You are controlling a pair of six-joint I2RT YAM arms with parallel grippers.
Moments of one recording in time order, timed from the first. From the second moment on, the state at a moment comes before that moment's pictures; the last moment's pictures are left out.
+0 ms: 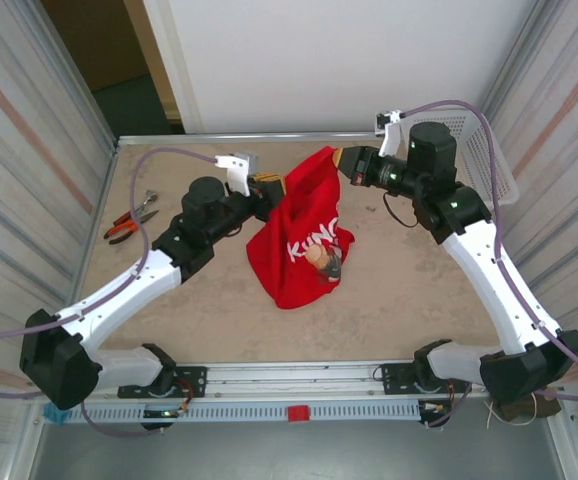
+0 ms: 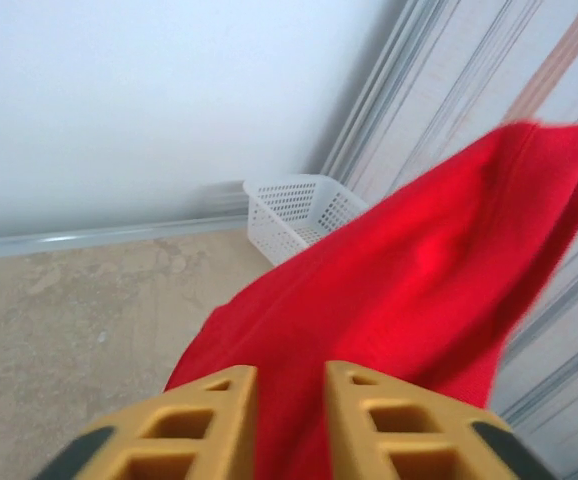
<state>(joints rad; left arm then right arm) -0.65 1.23 0.99 0.16 0.11 -0.38 0.40 1.24 1.41 -0.43 -0.45 0.60</state>
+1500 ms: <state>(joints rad) -0.50 1.45 1.29 0.00 0.53 -0.39 0.32 1.22 1.30 -0.43 -0.43 0.61</state>
